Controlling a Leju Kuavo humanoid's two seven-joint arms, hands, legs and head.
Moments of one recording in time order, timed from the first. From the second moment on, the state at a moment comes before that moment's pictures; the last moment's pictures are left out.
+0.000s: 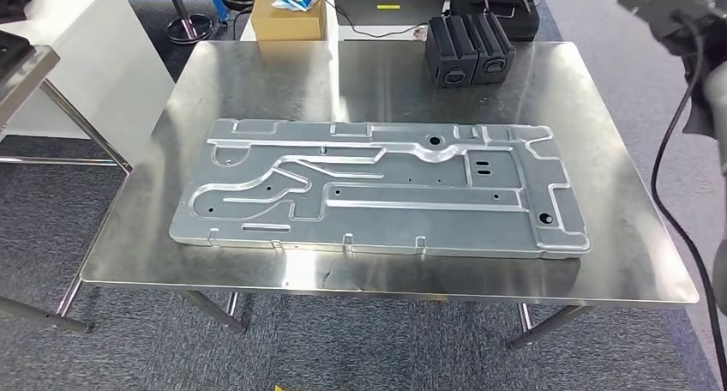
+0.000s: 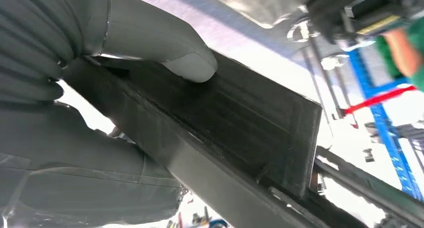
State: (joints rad) left arm -0.08 -0.03 0.71 -0.21 -0.26 0.33 -0.06; right arm -1.36 -0.48 0.24 -0.48 0.89 0.11 -0.14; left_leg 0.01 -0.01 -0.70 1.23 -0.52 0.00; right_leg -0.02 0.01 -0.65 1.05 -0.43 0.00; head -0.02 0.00
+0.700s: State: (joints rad) left arm -0.14 -0.05 0.70 -0.21 -0.29 0.32 -0.07; right arm -1.25 -0.27 0.52 -0.30 1.21 0.10 -0.04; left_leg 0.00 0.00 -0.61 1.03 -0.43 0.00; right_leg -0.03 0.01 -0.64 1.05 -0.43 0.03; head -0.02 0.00
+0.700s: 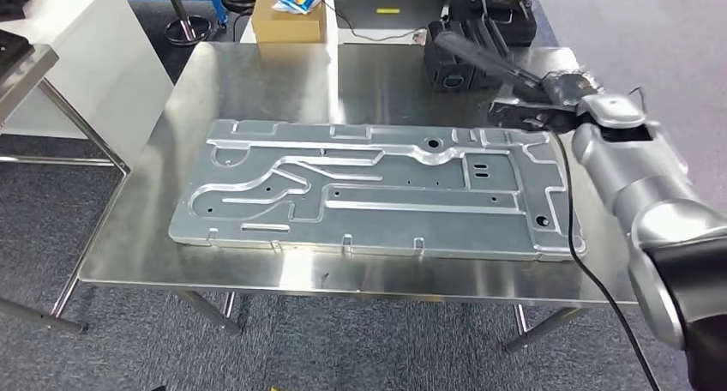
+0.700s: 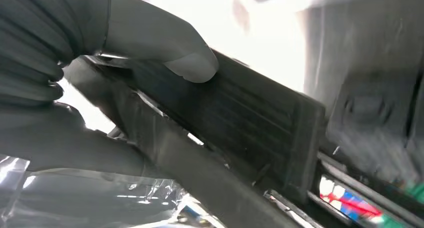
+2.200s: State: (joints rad) left arm -0.15 -0.07 0.69 -0.21 -0.36 0.38 -0.05; right arm -1.08 -0.16 0.87 -0.24 1.54 -0.04 0.06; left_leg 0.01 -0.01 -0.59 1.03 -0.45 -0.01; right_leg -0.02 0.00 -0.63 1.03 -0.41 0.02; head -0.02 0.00
